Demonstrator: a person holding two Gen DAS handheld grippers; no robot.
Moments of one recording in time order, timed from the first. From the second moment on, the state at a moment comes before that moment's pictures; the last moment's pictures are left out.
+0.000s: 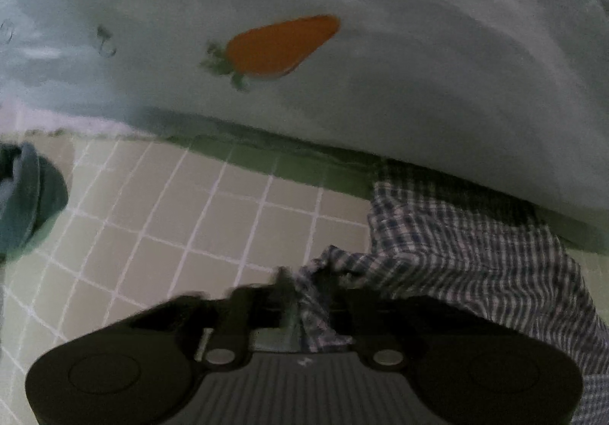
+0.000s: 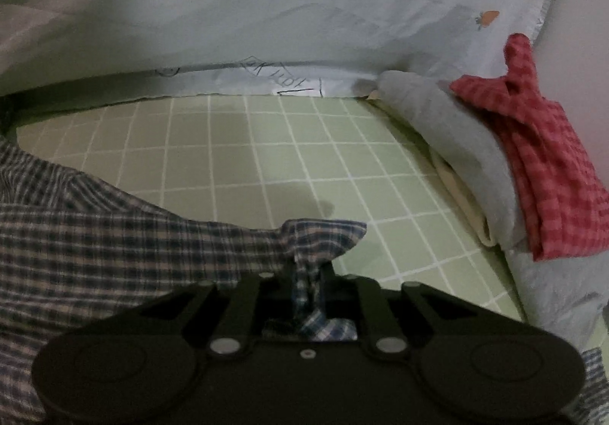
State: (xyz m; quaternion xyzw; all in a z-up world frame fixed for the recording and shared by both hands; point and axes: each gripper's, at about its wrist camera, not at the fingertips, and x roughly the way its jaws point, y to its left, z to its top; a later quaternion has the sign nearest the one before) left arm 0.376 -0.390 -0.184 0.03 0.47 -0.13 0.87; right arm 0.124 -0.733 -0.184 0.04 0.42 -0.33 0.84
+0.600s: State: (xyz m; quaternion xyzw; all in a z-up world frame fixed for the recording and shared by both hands) left arm 0.175 -0.294 -0.080 0.00 0.42 -0.21 0.88; right arm 0.050 -0.513 -0.127 0.01 0.37 -0.08 0.92
